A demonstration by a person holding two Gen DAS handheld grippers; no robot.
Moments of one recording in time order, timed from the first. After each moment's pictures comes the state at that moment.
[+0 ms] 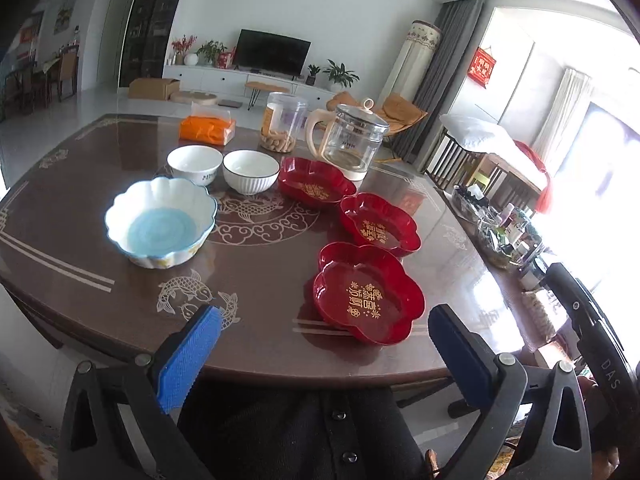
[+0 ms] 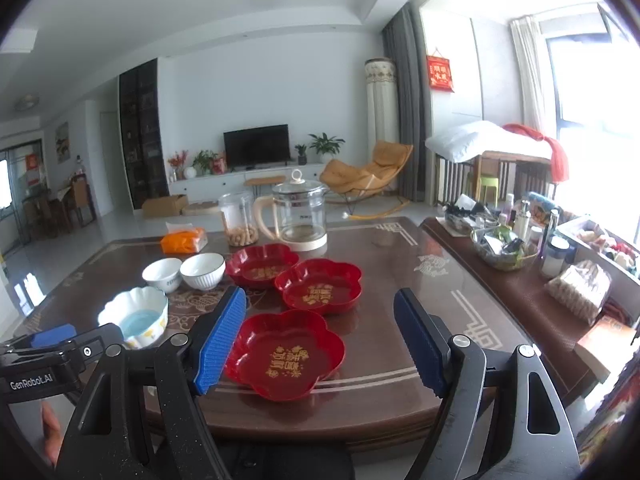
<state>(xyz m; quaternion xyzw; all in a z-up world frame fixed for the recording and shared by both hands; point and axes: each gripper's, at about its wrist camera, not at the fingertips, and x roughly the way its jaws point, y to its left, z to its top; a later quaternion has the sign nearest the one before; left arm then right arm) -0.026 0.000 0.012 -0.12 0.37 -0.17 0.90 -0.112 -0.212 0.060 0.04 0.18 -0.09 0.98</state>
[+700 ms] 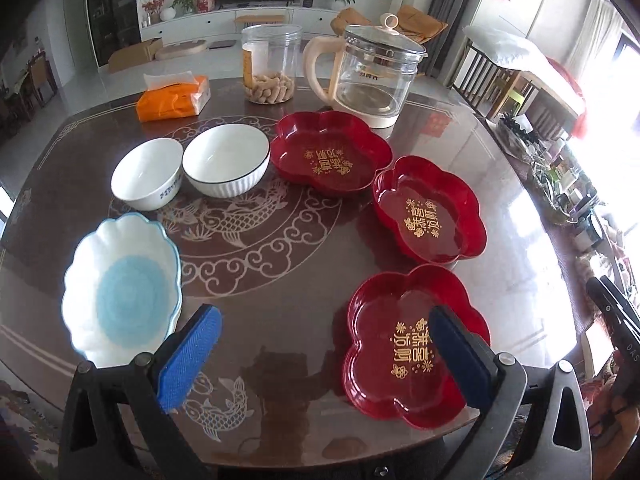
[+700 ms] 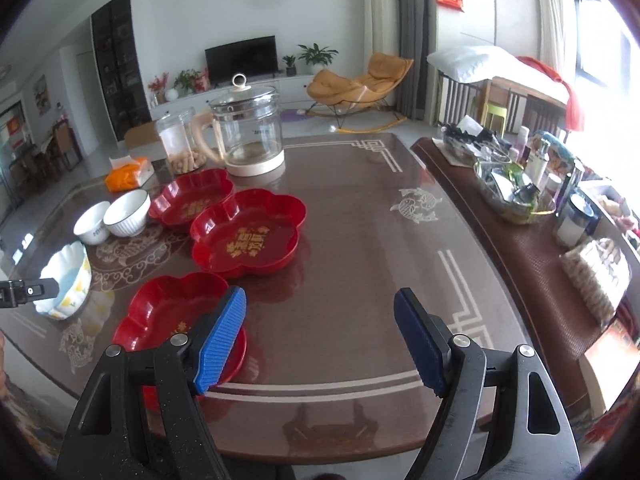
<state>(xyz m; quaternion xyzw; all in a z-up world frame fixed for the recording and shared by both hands) 0.172 -0.082 -0.007 0.01 0.51 -0.16 0.85 0.031 -0.359 0.013 0.08 0.35 -0.08 0.93</state>
